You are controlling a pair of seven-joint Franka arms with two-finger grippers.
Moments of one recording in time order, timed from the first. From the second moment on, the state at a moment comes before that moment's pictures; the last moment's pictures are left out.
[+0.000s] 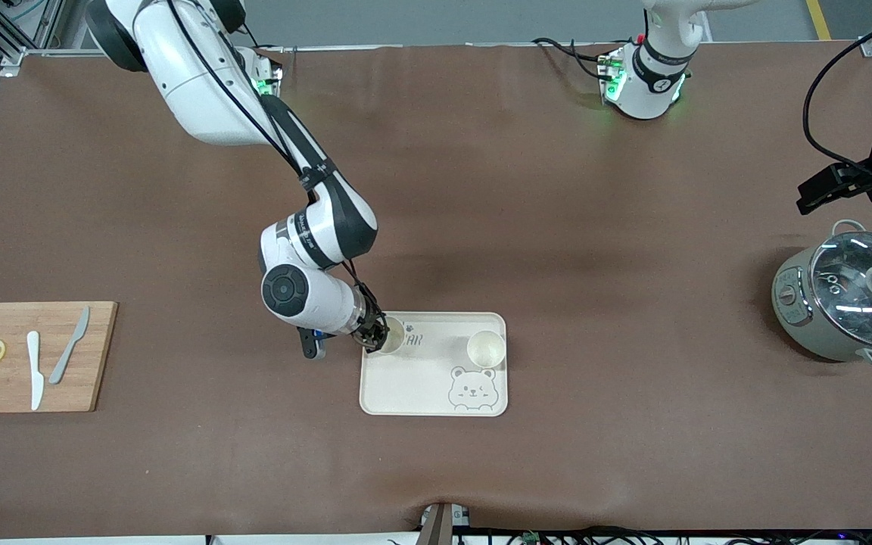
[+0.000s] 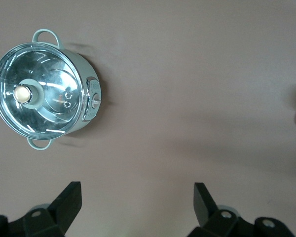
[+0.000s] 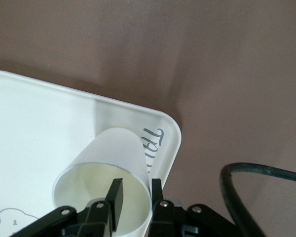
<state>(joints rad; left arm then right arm) 0.07 0.00 -0.09 -1.58 0.07 1.56 -0.17 0.48 0.79 0.03 -1.36 0.29 2.16 1.64</state>
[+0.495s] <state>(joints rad) 0.07 0.00 -0.11 -1.57 0.07 1.56 -0.17 0.47 0.76 0.02 -1.31 0.29 2.08 1.61</state>
